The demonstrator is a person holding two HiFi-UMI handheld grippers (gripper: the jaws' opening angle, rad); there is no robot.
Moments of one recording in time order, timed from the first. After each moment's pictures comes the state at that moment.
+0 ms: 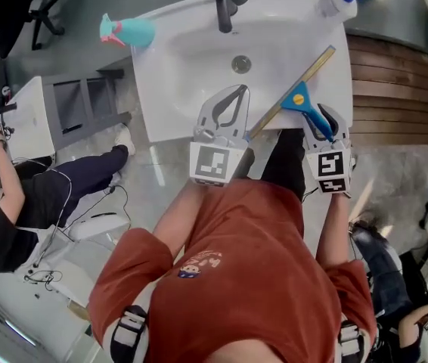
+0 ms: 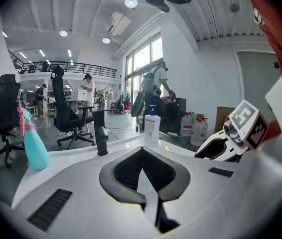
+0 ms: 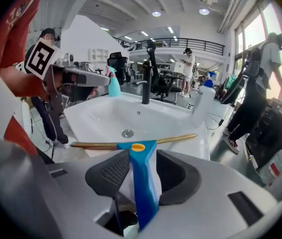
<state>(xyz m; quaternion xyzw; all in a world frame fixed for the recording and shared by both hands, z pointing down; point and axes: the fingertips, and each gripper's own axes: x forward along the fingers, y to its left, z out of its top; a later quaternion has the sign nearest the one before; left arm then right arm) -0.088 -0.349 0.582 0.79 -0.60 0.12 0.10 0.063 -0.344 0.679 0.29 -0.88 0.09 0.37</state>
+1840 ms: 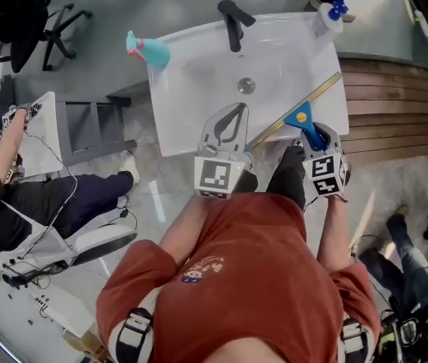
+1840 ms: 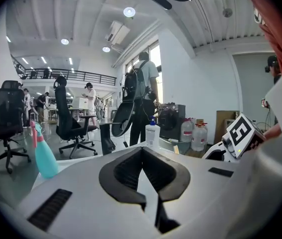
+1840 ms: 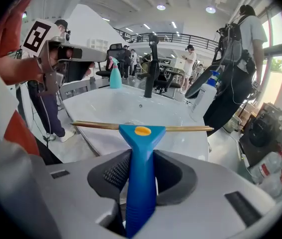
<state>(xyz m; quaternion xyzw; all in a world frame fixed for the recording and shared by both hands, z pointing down) -0.102 -0.306 0.535 0.79 -0.60 0.10 0.07 0.065 -0.305 0.677 0.31 -0.86 0.07 0.41</state>
